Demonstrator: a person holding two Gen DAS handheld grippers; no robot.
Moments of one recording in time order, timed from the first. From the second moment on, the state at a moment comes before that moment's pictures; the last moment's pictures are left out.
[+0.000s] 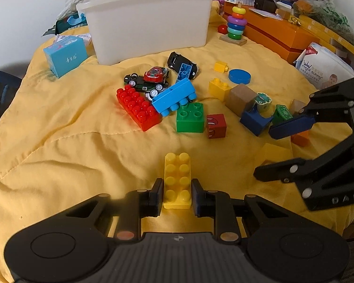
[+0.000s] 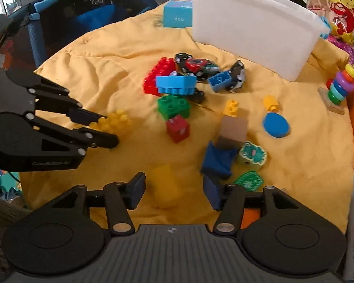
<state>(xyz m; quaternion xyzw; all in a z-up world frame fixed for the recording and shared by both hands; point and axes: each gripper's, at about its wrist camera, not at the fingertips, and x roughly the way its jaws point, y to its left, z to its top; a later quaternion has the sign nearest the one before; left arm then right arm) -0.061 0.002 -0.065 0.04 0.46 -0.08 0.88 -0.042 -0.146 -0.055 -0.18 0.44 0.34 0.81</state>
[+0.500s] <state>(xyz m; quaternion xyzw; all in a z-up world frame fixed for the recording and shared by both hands) -0.057 0.002 -0.065 0.05 0.46 -0.09 0.88 -0.027 -0.172 -0.048 -0.04 0.50 0.37 0.78</state>
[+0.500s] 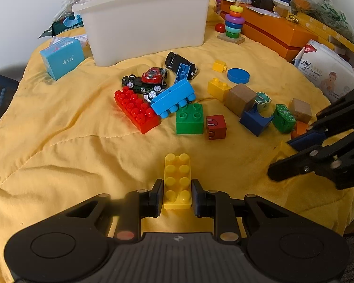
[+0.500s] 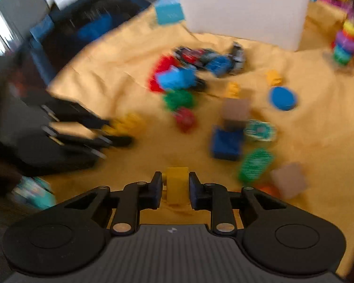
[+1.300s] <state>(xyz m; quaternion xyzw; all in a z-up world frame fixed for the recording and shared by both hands) -0.060 -0.004 -0.062 0.09 0.47 -0.10 0.87 -0.034 -0.164 -0.058 -0.16 0.49 0.26 0.82</state>
